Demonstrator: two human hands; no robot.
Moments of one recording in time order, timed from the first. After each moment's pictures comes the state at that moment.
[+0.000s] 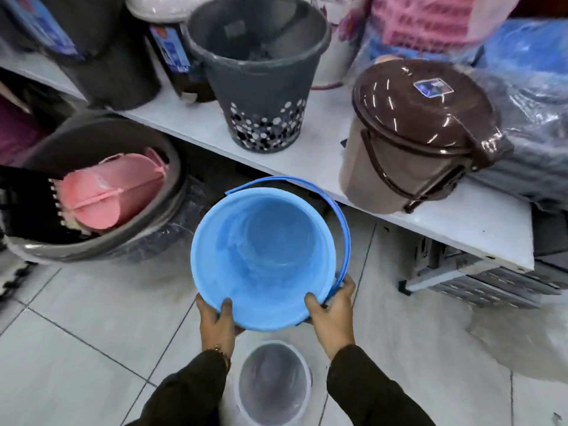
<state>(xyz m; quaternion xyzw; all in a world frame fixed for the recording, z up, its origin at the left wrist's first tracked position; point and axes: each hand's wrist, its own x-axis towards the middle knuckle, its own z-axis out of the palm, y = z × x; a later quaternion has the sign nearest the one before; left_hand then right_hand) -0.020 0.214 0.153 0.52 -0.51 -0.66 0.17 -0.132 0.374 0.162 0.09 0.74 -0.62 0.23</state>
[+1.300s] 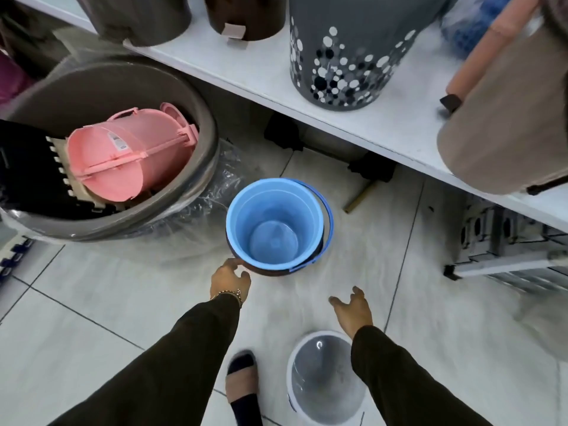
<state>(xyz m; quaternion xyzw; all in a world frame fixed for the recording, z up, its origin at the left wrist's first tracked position) -0.017 0.037 0.037 0.53 -0.71 -0.46 -0.08 -0.103 0.265 0.033 0.19 0.82 -0.37 0.40</state>
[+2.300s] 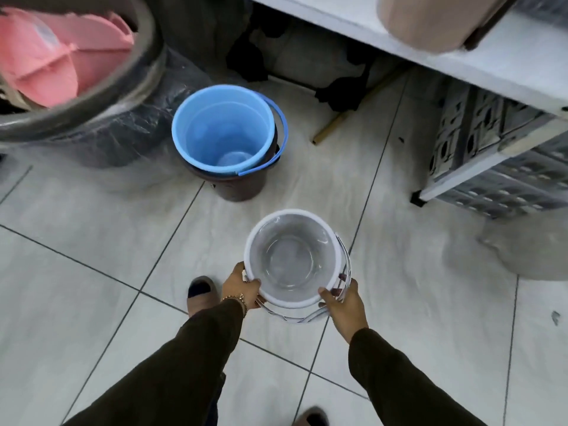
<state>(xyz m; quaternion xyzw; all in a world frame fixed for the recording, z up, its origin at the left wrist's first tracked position) 0.106 0.272 -0.055 0.55 -0.58 -0.59 -0.14 0.035 0.481 -0.034 0.16 0.79 -0.46 0.36</state>
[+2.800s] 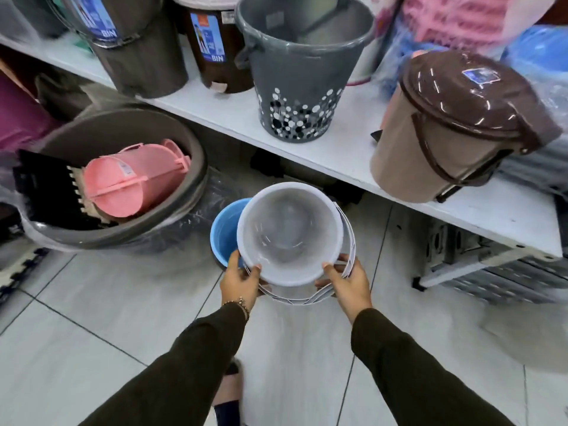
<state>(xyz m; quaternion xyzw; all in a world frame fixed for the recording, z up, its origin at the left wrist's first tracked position) -0.019 0.146 0.137 0.47 -0.57 -0.67 0.10 -0.122 0.324 0.164 0.08 0.75 -0.61 0.25</state>
